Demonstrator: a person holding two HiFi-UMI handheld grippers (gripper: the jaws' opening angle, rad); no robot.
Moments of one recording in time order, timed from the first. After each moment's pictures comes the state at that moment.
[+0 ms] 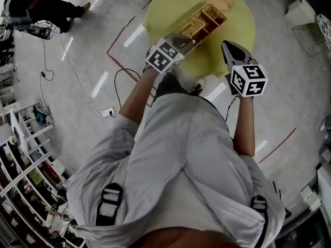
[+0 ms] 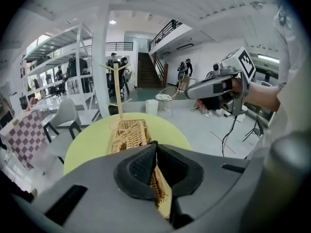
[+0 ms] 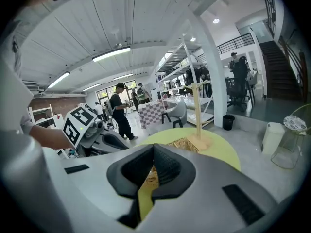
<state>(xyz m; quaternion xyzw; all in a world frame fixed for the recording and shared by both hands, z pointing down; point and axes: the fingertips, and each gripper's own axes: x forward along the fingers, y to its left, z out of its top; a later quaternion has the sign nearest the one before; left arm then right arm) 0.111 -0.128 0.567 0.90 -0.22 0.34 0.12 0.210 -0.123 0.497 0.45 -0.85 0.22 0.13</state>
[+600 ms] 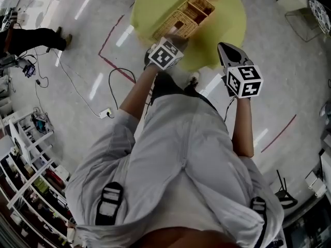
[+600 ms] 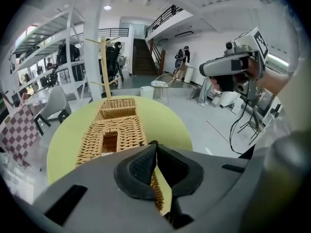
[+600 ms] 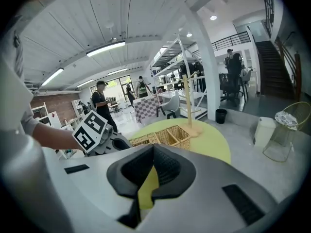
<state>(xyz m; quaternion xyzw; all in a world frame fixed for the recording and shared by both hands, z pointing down) 0.135 -0.108 0.642 0.88 -0.18 0.40 0.15 0.236 -0.088 0.526 0.47 -0.83 0.23 0.16</state>
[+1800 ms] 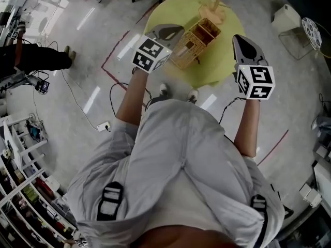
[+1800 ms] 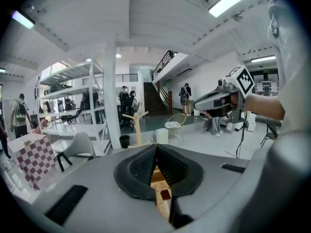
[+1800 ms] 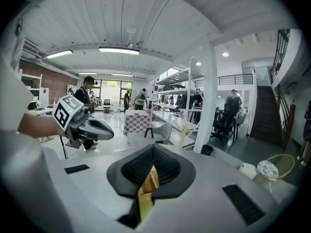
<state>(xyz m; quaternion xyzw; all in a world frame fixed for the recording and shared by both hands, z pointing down) 0.071 -0.183 0.424 0.94 -0.28 0.20 0.04 0.222 -0.148 0.369 0.54 -0.82 0.06 0.17</state>
